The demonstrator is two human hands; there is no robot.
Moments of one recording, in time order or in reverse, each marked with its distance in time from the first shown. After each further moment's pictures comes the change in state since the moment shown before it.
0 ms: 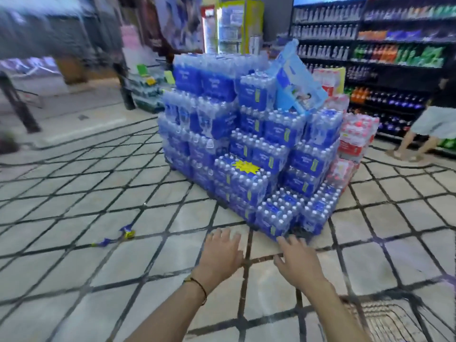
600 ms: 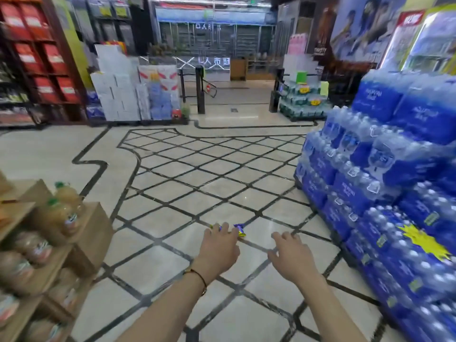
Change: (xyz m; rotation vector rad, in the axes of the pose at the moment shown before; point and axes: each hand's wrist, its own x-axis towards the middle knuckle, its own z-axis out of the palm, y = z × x) left_hand -0.115 -0.474 -0.014 0.020 -0.033 -0.718; right_hand 0.216 -0.507 0.042 -0.052 -0.086 -0.638
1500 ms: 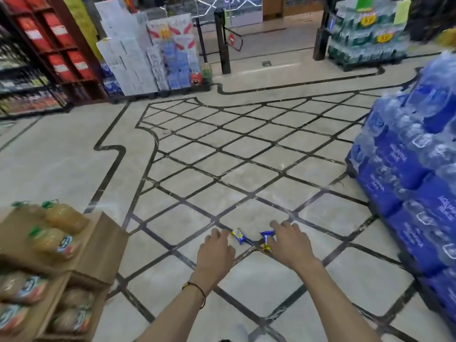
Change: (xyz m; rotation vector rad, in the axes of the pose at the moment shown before) left_hand 0.440 -0.103 0.089 -0.314 -0.148 -0.382; right_hand 0.523 0.056 0.078 0.187 -0.165 -0.127
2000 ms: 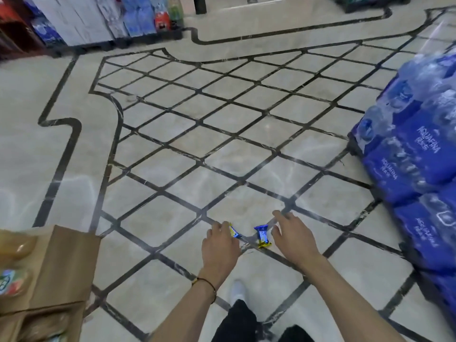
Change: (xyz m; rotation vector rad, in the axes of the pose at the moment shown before) left_hand 0.291 -0.013 0.039 -0.047 -0.123 -0.074; right_hand 0.273 0.026 0.032 0.123 -0.058 0.131
